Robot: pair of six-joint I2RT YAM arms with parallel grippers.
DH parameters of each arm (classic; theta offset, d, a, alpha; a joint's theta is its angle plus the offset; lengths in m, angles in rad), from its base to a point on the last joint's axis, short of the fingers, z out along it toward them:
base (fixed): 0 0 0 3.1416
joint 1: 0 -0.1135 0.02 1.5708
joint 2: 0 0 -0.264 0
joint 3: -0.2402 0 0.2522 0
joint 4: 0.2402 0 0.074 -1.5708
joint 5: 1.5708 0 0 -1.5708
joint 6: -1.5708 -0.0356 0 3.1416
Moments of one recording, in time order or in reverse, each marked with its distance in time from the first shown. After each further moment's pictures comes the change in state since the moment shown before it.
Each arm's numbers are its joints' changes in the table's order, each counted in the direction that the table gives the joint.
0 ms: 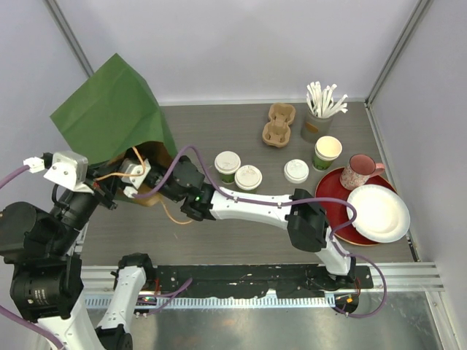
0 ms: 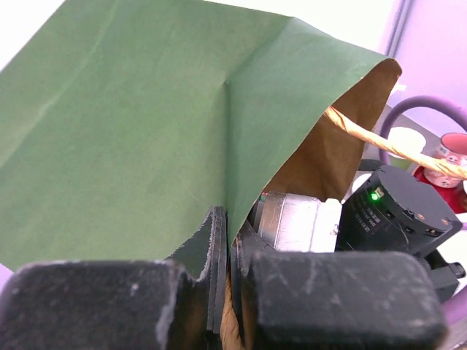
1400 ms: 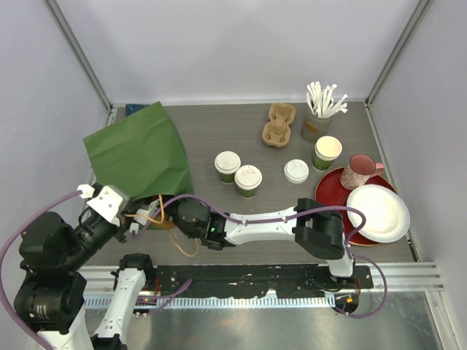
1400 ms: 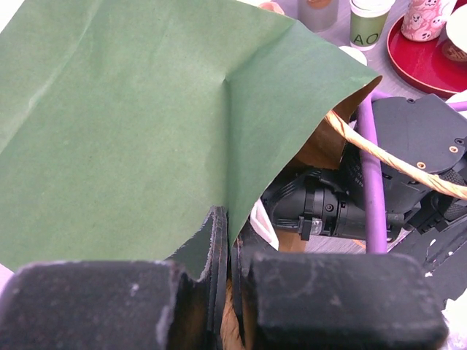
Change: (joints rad) left arm 0.088 -0.089 0.107 0.314 0.037 -0.309; right arm -0.101 -0.155 0.464 0.026 0.464 0.448
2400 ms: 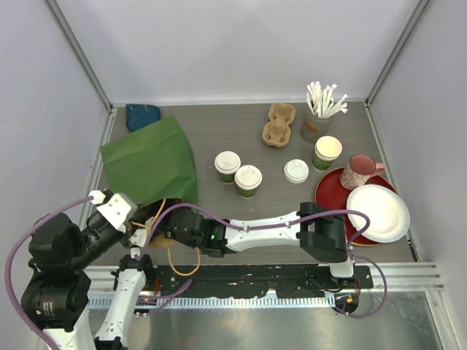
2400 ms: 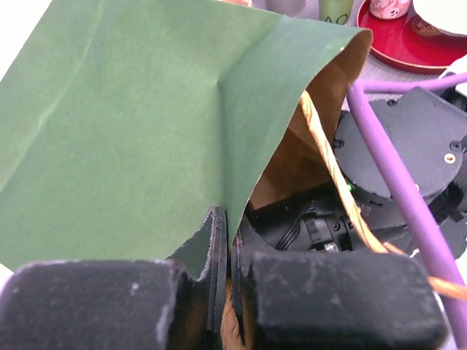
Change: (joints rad) left arm 0.001 -0.053 0.089 0.012 0.096 -0.071; right arm -0.054 -0.039 0.013 0.226 -0.277 -0.221
